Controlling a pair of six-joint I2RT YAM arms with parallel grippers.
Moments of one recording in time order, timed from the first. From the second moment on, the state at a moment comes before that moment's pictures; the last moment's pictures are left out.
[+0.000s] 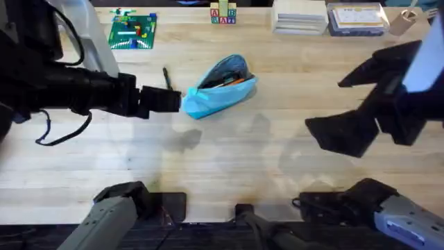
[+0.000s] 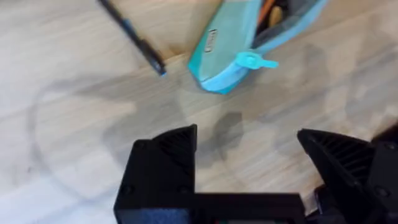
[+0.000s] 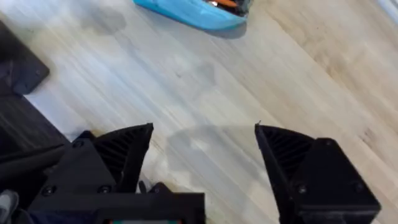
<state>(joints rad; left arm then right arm) 0.20 1.02 0.98 -1.17 0.54 0.35 0.50 0.91 1.29 -1.32 -0.13 -0.21</state>
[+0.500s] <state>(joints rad) 0.20 1.04 0.99 -1.12 0.26 -0.05 0.50 0.88 1.29 -1.35 -0.11 -0.20</state>
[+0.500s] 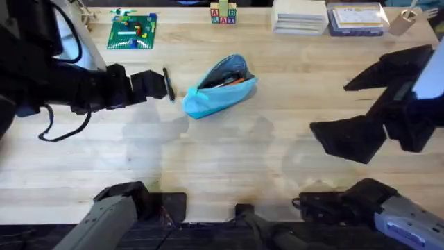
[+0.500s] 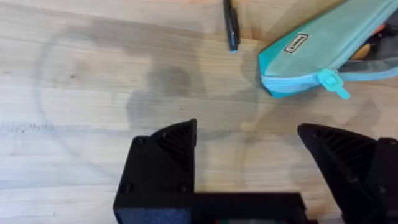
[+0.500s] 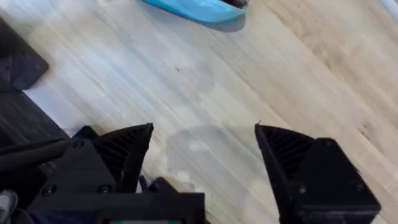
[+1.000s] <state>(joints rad) 0.14 1.31 1.20 -1.20 0.13 -0.14 0.50 0.88 1.29 -1.38 -0.11 -0.19</state>
